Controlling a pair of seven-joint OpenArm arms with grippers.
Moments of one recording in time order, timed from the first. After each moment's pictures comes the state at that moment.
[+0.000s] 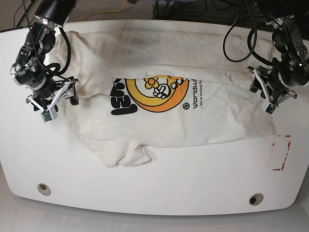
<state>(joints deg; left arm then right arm) 4.8 -17.9 -25.1 106.7 -28.4 -41.8 80.4 -4.9 15.2 29.4 105.5 26.5 40.5 -67.5</state>
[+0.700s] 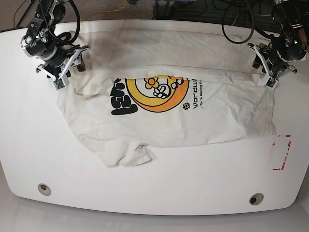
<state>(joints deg) 19.7 -17.6 -28.0 106.6 -22.6 -41.8 65.7 -19.5 11.1 29.5 111.5 26.2 40.5 -67.6</state>
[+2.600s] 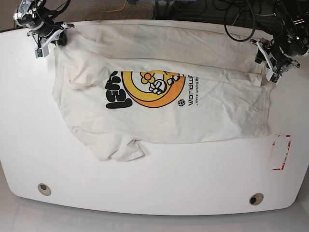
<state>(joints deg) 21.2 -17.4 -30.5 106.5 -22.3 -41.8 66.0 -30.2 11.2 42.9 96.5 28.2 40.6 -55.4</state>
